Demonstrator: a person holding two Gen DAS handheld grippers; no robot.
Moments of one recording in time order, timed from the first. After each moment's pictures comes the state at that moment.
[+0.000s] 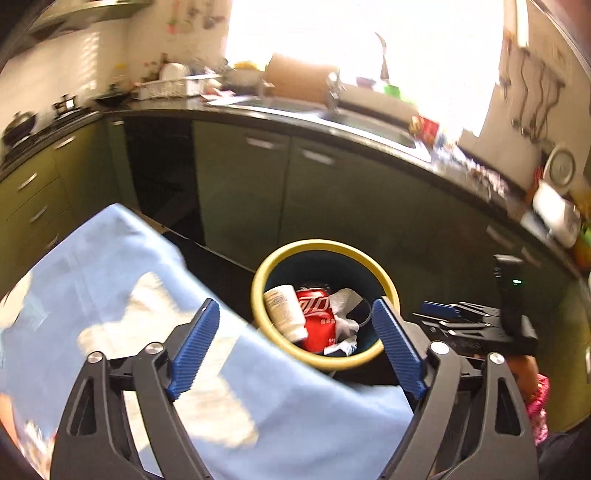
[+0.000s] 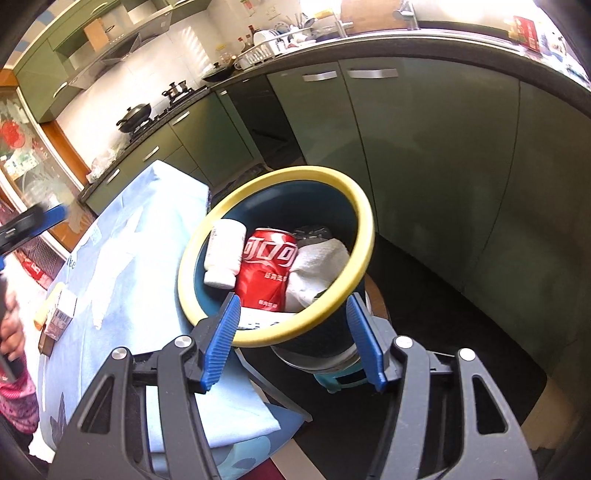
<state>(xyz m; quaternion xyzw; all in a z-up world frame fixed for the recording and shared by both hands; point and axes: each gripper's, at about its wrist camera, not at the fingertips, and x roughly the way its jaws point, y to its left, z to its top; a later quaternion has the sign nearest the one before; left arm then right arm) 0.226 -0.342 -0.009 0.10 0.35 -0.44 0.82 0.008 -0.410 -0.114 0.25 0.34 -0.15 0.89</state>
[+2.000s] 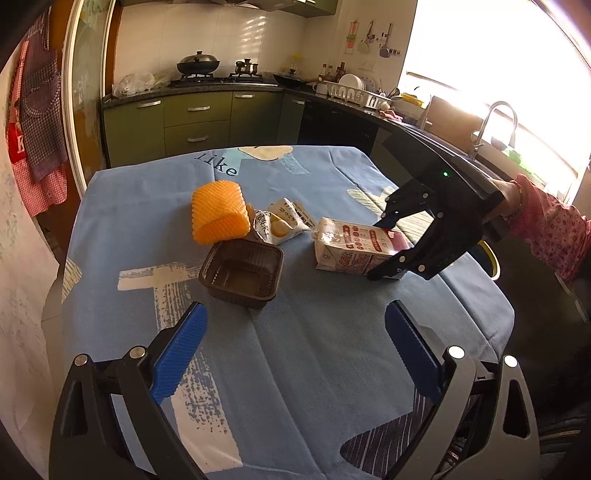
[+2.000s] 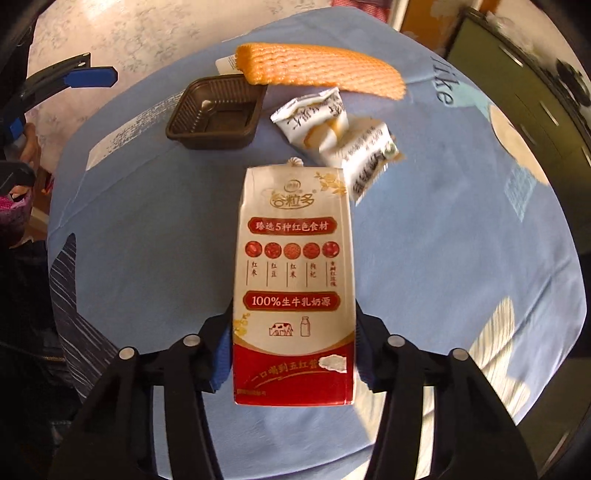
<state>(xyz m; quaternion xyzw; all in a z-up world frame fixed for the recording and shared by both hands) 0.135 0.006 -0.059 -0.01 0.37 -0.20 0.91 0.261 -0.035 -0.094 -0.30 0.53 0.36 0.71</state>
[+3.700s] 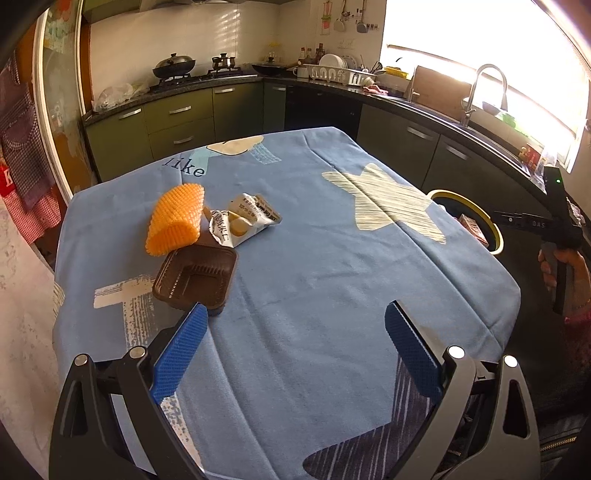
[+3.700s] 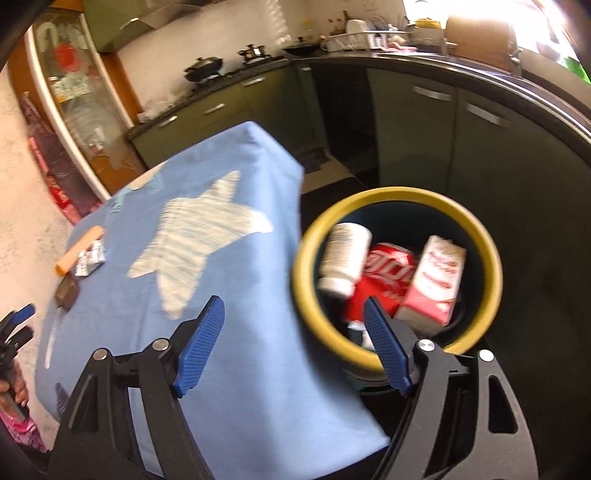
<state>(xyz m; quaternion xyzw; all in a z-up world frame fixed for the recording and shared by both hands) 0.139 -0.043 -0.062 0.06 0.39 -0.21 0.90 0.082 -0.303 -0.076 0.16 0.38 -0.04 0.91</state>
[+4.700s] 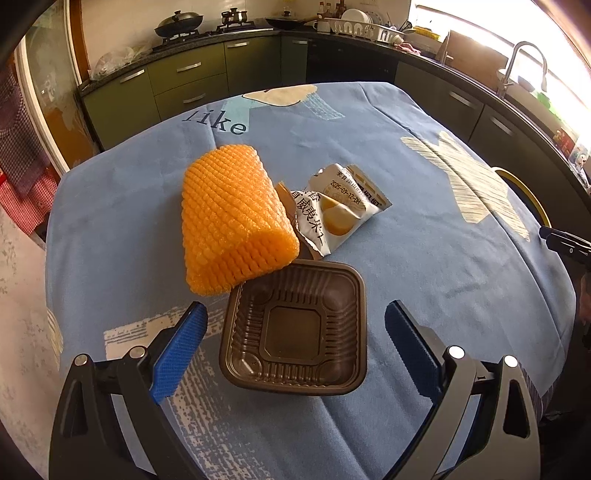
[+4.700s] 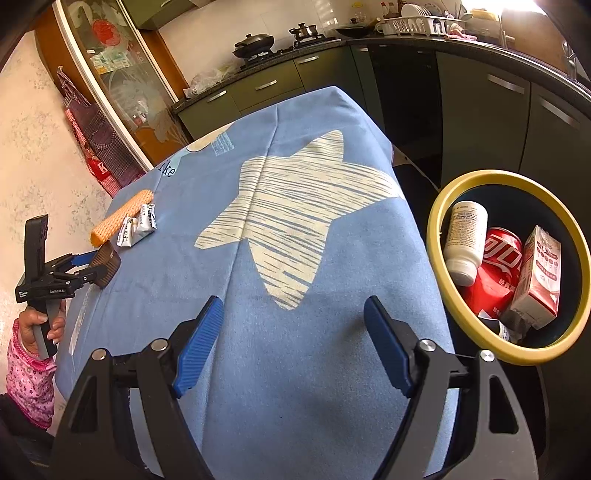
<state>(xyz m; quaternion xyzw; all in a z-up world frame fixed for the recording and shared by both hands) 0.259 -0.009 -0.112 0.09 0.47 -0.19 0.86 0.120 -0.228 -0.098 0.16 0.39 0.04 0.90</state>
